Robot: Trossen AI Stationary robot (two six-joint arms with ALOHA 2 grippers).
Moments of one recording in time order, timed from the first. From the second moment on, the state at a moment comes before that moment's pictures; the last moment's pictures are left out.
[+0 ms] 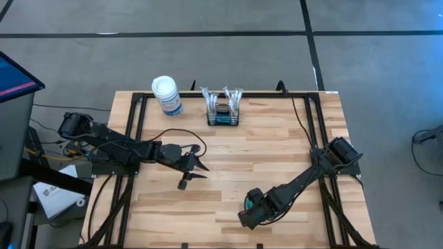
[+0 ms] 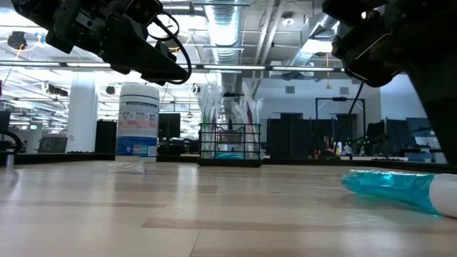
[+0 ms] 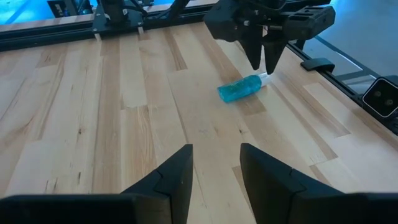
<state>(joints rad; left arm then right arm) -0.18 1.33 0.51 0.40 0.05 0.07 0.62 1.95 1.32 -0.67 -0.05 1.81</state>
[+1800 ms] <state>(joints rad) -0.18 1.33 0.51 0.56 0.05 0.03 0.54 2.10 1.80 -1.32 0.27 1.35</state>
